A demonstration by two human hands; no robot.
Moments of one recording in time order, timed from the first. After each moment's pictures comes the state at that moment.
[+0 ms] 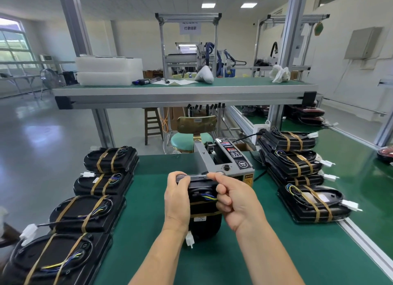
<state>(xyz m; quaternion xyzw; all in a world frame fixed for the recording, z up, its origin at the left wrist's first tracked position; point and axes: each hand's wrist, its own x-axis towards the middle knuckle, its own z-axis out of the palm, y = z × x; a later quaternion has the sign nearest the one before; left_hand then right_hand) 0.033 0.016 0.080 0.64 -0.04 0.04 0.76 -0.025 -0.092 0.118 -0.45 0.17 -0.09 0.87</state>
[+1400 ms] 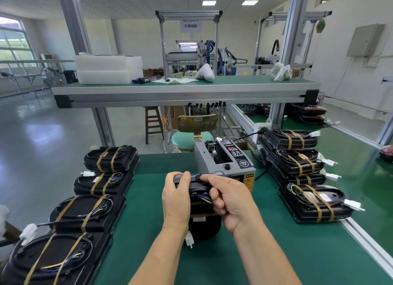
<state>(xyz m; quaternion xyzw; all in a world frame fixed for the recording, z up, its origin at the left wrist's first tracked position) 0.039 0.016 0.077 0.66 -0.01 0.09 0.75 -0.021 -0.087 0.111 -0.53 0.13 -0.08 0.84</state>
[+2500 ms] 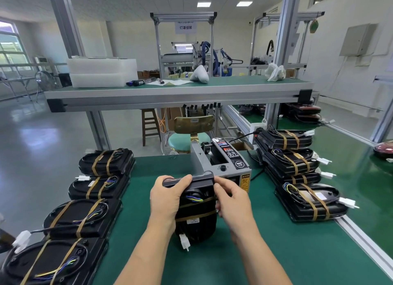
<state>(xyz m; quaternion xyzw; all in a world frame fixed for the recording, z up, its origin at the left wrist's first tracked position) 0.041 0.031 0.093 0.65 0.02 0.02 0.76 -0.014 -0.099 0.071 -0.68 0.16 -0.23 0.67</state>
